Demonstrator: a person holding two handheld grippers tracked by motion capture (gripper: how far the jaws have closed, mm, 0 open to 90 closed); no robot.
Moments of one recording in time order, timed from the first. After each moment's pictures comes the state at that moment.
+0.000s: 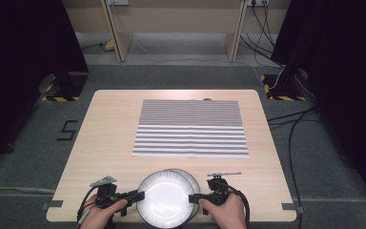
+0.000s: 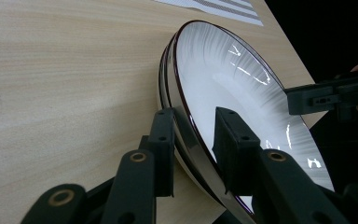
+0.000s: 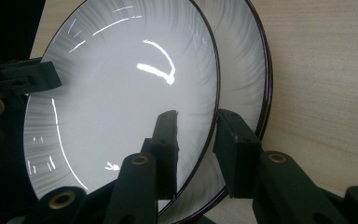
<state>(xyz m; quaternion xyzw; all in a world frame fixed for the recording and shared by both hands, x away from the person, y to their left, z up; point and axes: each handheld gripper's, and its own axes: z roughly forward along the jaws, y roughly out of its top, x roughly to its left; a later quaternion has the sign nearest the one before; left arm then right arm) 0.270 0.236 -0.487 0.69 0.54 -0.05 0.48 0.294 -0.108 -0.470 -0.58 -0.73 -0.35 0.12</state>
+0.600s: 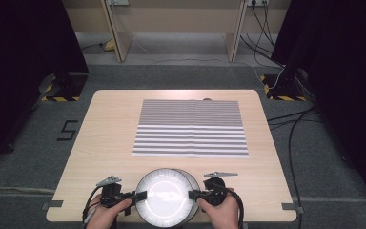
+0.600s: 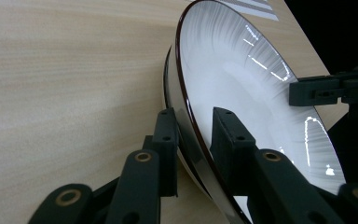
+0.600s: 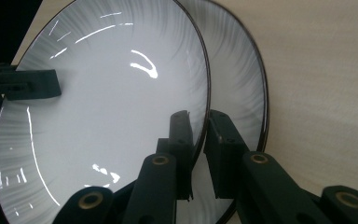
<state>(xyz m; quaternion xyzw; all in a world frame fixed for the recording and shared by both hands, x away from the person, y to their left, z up) 0.274 0.223 -0.488 0.70 0.55 -0.02 0.46 0.296 -0.100 -0.476 -0.55 -0.74 -0.38 0.05</state>
